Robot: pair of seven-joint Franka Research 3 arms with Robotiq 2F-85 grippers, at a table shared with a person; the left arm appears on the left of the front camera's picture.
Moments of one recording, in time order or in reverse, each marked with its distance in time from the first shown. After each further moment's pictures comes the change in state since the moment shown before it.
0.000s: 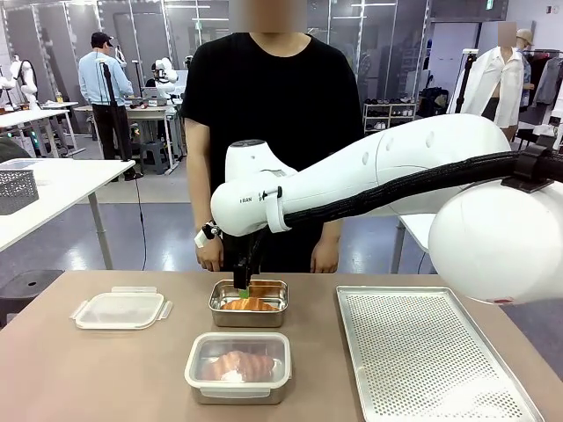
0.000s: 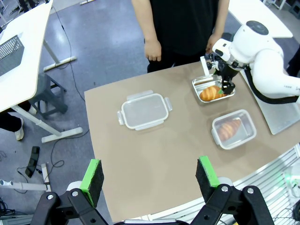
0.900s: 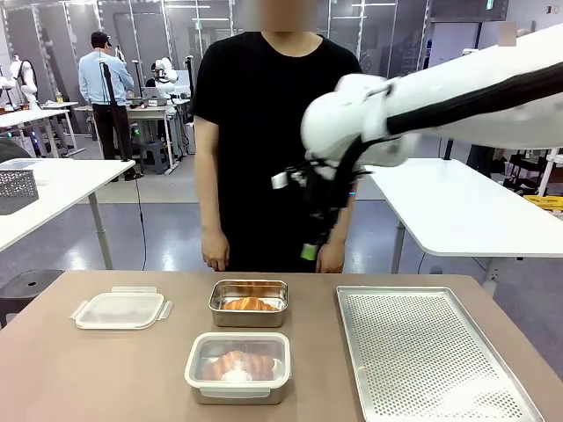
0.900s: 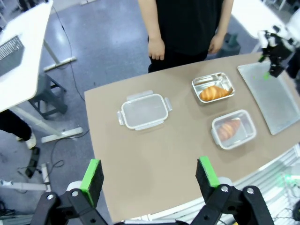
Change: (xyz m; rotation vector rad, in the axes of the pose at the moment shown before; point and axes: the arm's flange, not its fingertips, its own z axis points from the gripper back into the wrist) left arm 0.000 0.000 0.000 0.000 0.000 0.001; right arm -0.204 -0.014 0.135 0.135 -0.174 -0.282
